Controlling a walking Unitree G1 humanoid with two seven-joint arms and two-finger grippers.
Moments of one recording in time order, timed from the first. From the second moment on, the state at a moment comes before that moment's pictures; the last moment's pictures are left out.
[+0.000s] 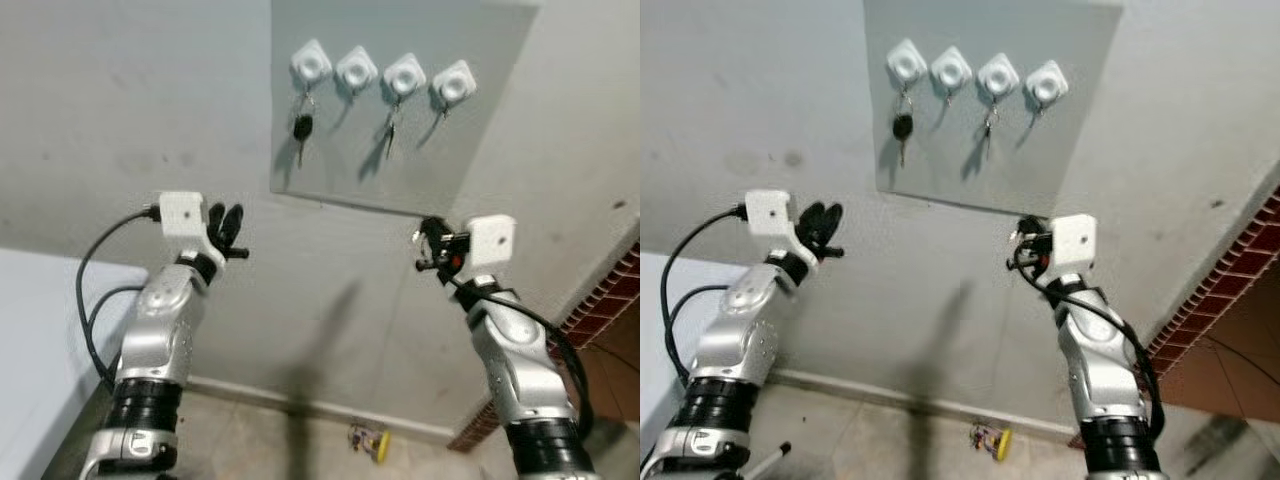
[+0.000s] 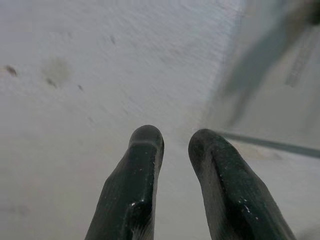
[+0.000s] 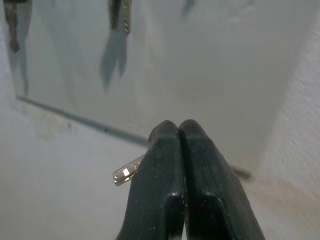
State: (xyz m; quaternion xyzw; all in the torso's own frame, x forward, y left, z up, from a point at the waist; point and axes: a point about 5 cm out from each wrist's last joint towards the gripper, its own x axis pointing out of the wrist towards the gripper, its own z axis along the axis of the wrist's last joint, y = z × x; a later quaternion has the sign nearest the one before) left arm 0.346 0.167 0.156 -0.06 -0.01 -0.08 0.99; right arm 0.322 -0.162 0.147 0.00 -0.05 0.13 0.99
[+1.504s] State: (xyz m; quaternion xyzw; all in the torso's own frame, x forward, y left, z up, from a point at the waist) left arm 0.323 0.100 0.231 0.00 -0.15 -0.31 0.94; right arm 0.362 -0.097 0.269 0.03 -0.22 0.36 0.91
